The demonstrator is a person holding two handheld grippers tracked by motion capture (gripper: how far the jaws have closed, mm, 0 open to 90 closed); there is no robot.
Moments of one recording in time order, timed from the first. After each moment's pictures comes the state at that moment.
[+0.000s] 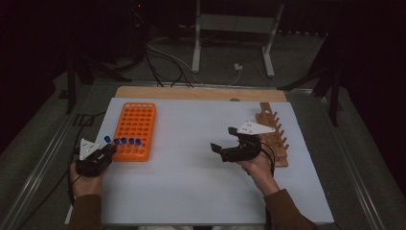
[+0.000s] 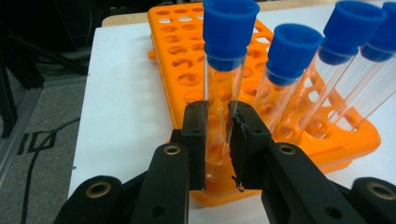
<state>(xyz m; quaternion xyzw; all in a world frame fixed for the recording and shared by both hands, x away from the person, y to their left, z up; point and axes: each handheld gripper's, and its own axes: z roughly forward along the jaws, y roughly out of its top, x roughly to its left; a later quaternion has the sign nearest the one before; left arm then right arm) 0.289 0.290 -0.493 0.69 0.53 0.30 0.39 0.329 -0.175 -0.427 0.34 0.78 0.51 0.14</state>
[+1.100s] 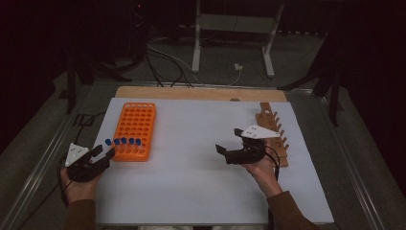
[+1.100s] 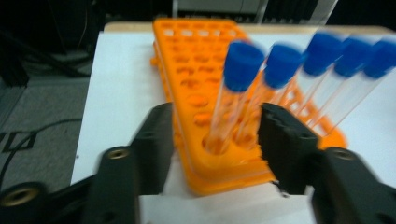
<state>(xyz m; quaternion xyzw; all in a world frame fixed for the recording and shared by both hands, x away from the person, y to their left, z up) 0.267 0.305 -0.483 0.65 0.53 0.28 0.46 0.321 -0.189 -0.432 0.35 0.77 0.50 0.18</state>
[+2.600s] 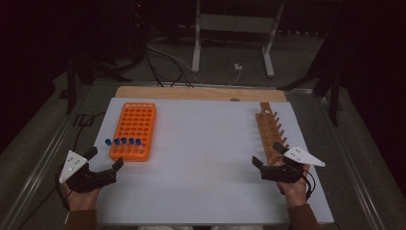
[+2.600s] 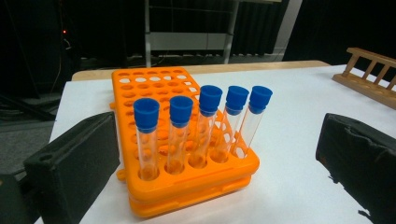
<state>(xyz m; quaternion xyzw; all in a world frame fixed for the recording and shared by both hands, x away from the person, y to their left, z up) 0.236 0.283 -0.462 0.65 0.48 0.30 0.51 0.272 -0.285 -0.461 0.41 0.70 0.53 0.24</state>
